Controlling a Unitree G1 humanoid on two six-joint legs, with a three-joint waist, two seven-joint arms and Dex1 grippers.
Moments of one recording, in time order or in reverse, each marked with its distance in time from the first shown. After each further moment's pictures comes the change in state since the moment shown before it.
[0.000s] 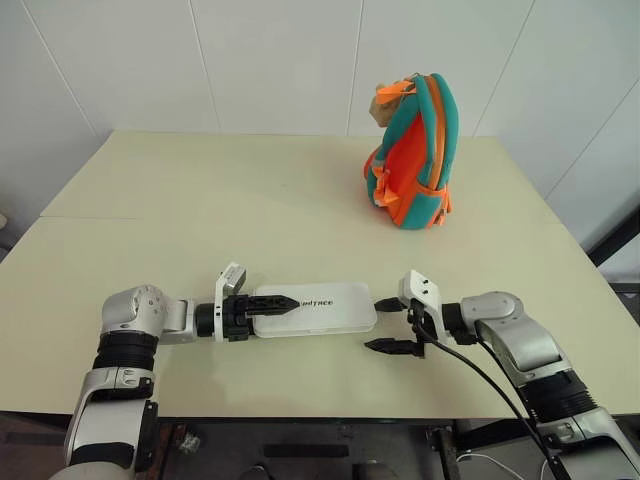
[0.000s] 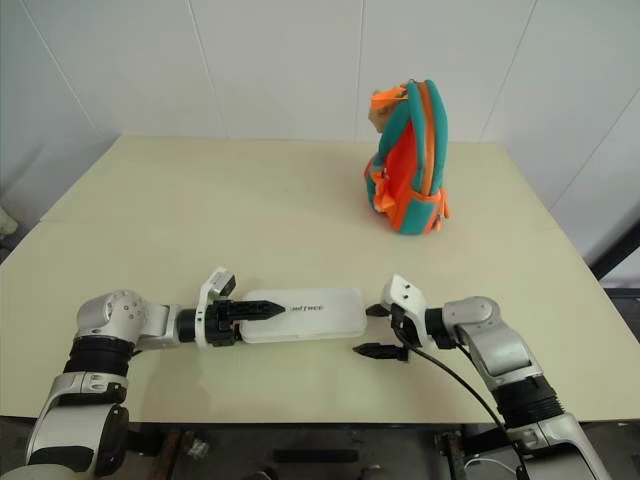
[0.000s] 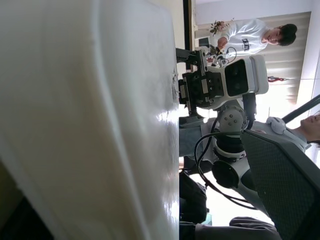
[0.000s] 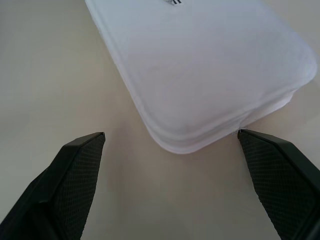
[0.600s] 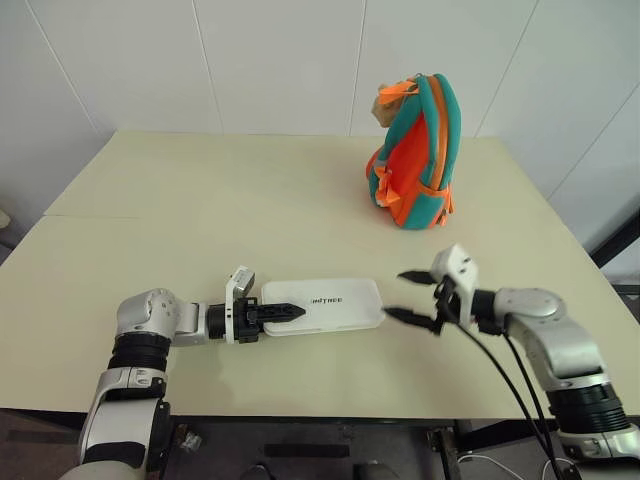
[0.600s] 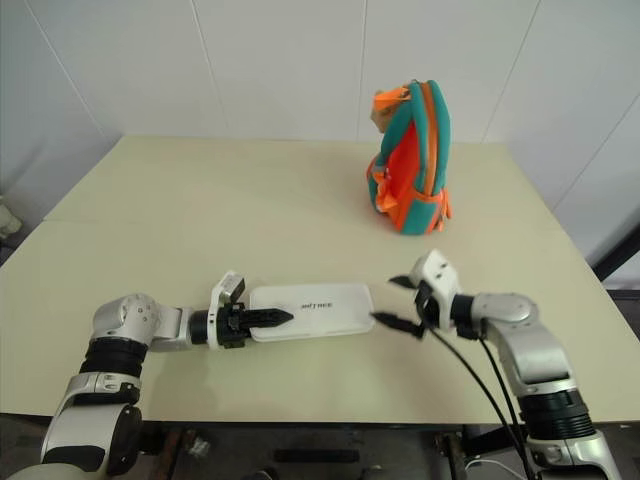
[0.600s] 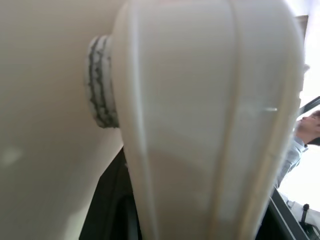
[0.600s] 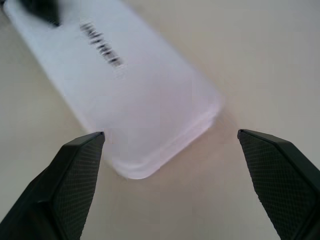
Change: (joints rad) left arm 0.033 -0.072 0.091 -0.008 0.011 -0.047 0.044; right arm 0.028 -0.013 -0.258 -0.166 0.095 0.100 -0.233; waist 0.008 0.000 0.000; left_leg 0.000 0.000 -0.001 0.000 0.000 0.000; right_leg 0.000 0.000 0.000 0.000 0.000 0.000
